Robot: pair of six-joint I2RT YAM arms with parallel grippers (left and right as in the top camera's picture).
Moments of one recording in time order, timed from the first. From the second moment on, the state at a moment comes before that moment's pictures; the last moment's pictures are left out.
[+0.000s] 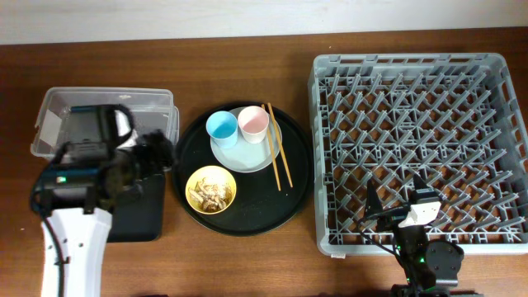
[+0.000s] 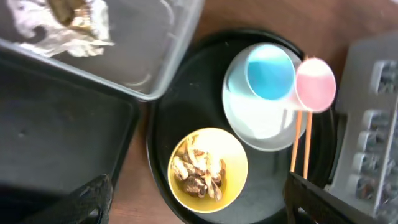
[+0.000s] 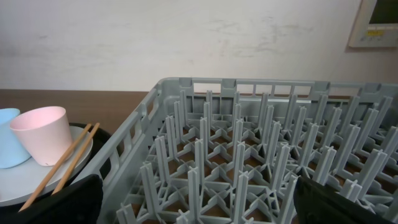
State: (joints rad) left arm 0.01 1.23 1.28 -1.07 0.12 -0.39; right arm -0.09 0.01 0.01 -0.06 -0.19 0.02
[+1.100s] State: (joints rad) left arm -0.69 1.43 1.28 -0.99 0.08 -0.36; right arm -0.09 0.01 0.01 -0.06 -0.19 0.02
